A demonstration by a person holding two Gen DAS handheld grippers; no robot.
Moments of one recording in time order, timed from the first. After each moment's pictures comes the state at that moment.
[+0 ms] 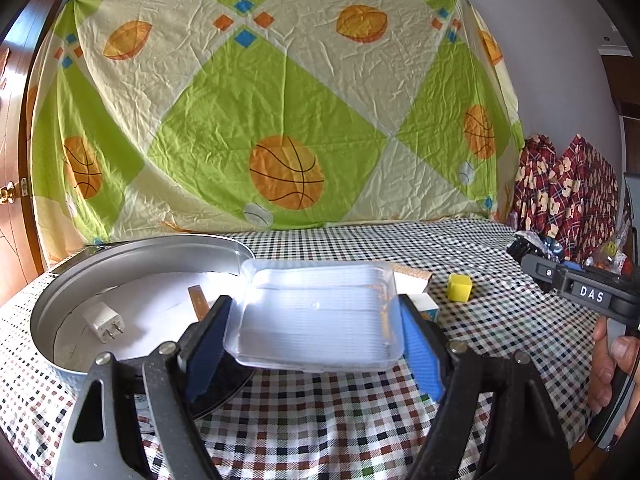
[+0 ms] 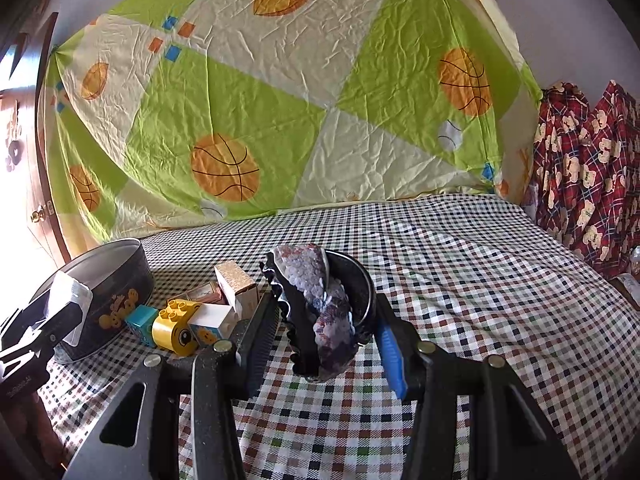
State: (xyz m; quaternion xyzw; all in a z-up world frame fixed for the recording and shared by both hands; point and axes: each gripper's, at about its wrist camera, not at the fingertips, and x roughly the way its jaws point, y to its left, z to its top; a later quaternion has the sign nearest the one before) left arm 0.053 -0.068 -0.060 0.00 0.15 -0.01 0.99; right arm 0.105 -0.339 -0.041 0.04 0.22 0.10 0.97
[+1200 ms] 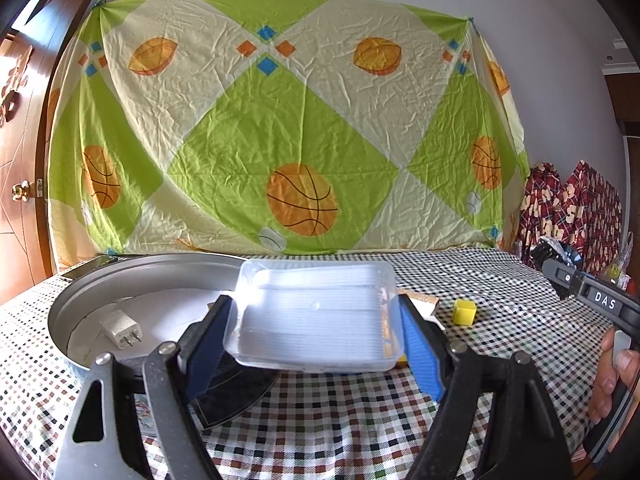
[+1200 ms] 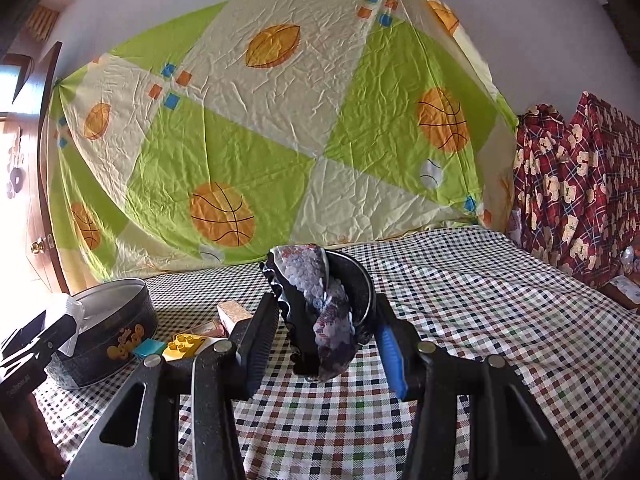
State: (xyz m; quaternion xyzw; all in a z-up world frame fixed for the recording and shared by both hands) left arm 0.033 -0.054 -0.057 -0.02 0.10 0.01 1.00; right arm 0.077 -0.345 -0.033 0.07 0.14 0.07 0.99
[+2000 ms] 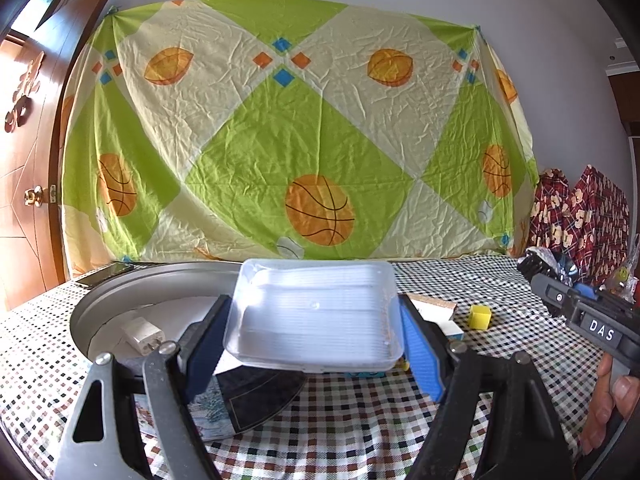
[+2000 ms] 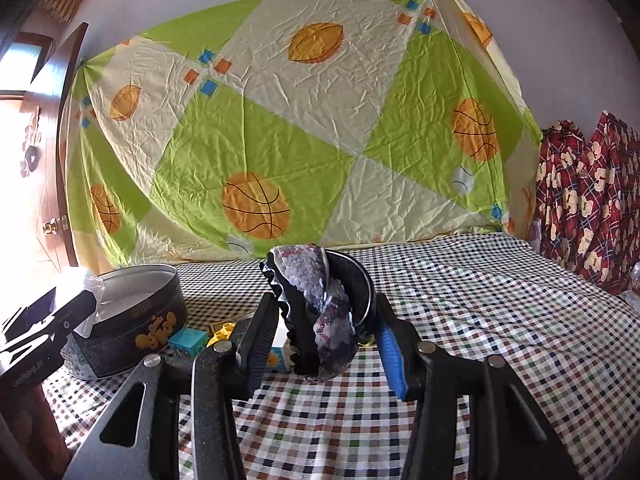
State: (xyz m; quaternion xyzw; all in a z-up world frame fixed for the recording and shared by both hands) left arm 0.024 -0.035 -0.056 -0.02 0.08 0.03 1.00; right arm 0.063 -0.290 -0.037 0.05 0.13 0.10 0.99
